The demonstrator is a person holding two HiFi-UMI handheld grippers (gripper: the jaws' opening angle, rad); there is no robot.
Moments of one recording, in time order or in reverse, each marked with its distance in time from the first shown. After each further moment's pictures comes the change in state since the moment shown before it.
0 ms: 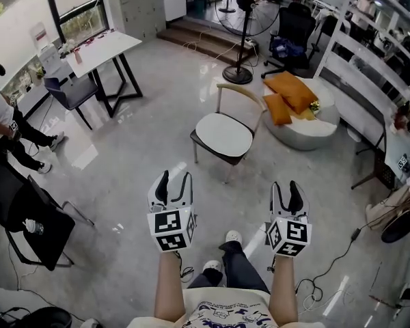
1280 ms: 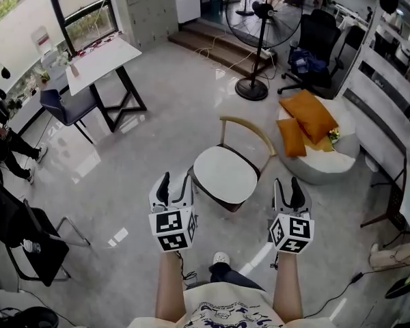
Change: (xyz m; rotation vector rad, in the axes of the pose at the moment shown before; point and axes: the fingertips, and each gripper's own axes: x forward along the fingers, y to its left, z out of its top) left arm 0.384 -0.010 0.070 0.008 0.026 0.111; right arm 0.407 -0.113 0.055 0.007 -0.002 0.114
